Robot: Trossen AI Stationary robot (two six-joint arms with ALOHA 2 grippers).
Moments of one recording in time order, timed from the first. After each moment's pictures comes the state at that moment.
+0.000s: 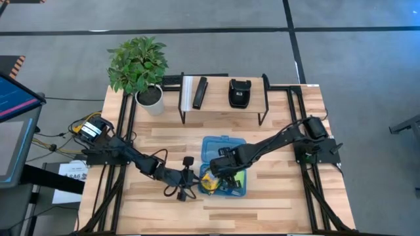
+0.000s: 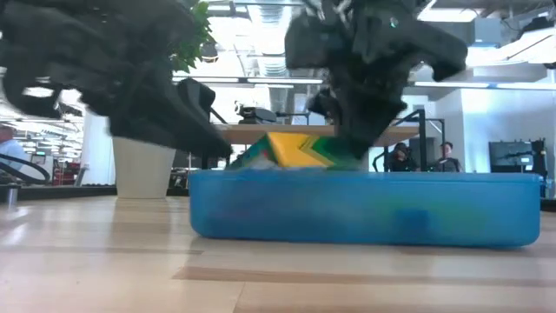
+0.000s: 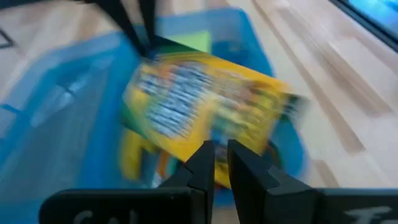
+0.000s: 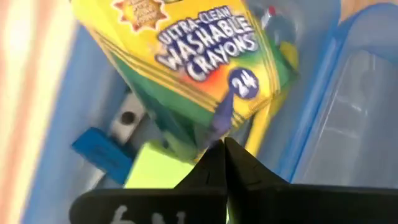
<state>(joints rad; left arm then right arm) -0.46 1.72 0.66 0.51 -0.32 -0.07 0.27 1.94 1.40 -0.70 0.00 0.04</state>
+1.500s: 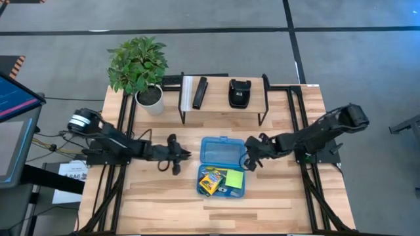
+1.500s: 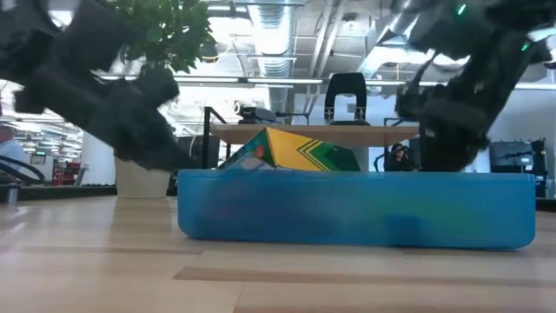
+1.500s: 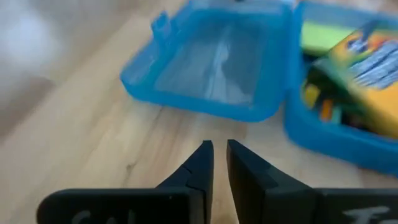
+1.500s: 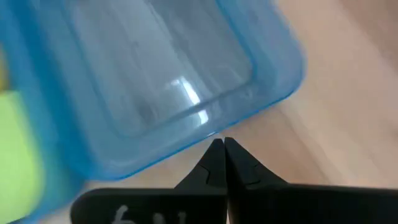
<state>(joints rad) -0.22 1.54 0.29 0.73 -0.34 -0.30 0.21 1.42 0.60 -0.27 0.28 0.73</state>
